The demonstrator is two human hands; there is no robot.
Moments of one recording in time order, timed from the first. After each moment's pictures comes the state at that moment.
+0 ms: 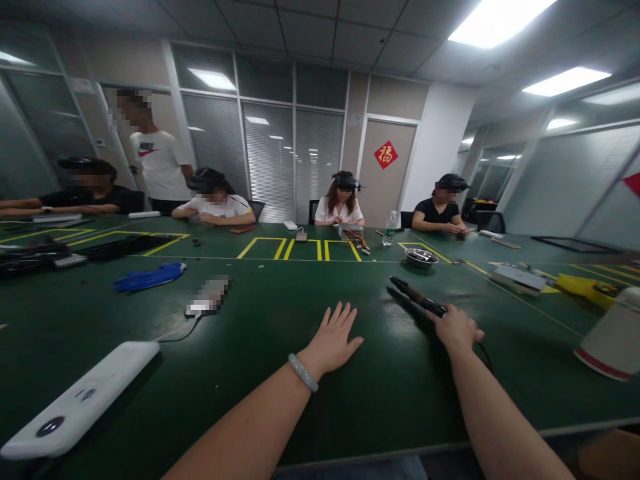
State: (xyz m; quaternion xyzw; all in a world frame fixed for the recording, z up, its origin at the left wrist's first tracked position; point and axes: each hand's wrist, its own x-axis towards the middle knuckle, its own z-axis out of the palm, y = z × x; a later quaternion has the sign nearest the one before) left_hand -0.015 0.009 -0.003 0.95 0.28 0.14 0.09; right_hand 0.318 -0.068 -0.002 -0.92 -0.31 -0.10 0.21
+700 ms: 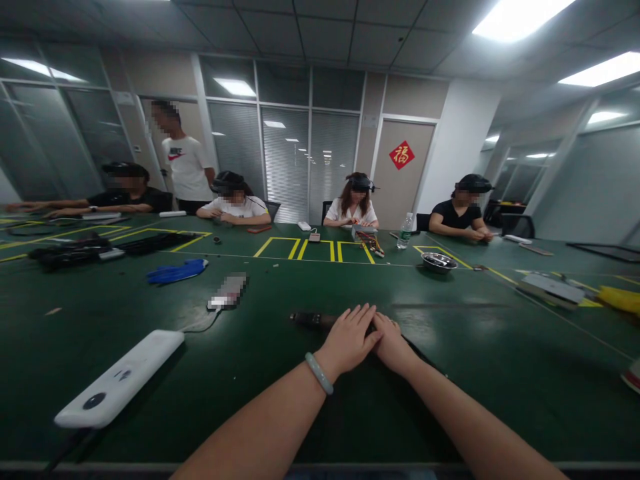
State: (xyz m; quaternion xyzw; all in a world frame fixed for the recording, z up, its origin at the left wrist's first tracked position) left_hand -0.007 -0.002 0.011 0.93 0.28 0.22 0.03; right_hand 0.156 -0.032 -0.016 -0.66 -0.72 0.02 0.22
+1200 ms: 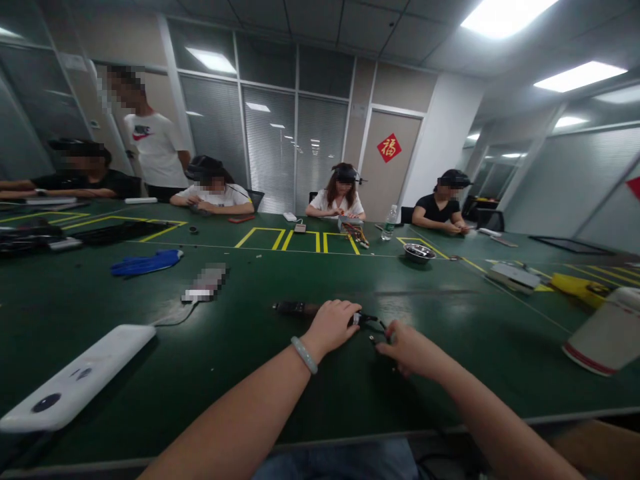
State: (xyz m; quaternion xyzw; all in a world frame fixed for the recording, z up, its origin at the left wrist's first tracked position) left_hand 0.003 0.004 0.011 0.94 0.26 0.22 0.03; right_hand 0.199 -0.102 0.022 -0.79 -0.55 0.25 0.13
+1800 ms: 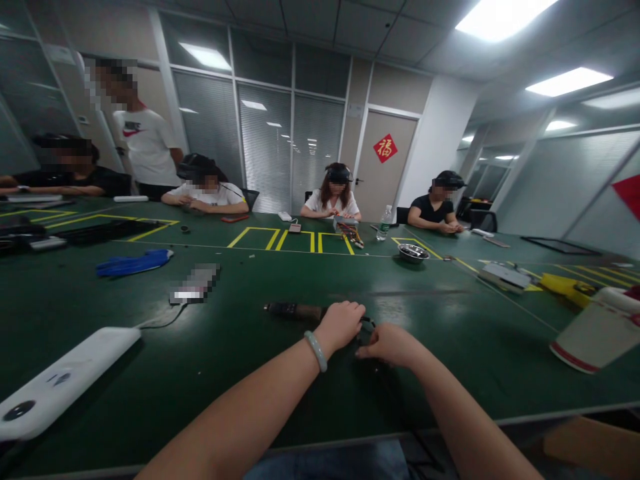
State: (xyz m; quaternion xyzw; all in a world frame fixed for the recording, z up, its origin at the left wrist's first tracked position) left_hand 0.045 0.003 0.012 0.96 0.24 0.17 -0.02; right_hand 0.188 -0.087 0.032 -0.73 -0.63 0.25 0.05
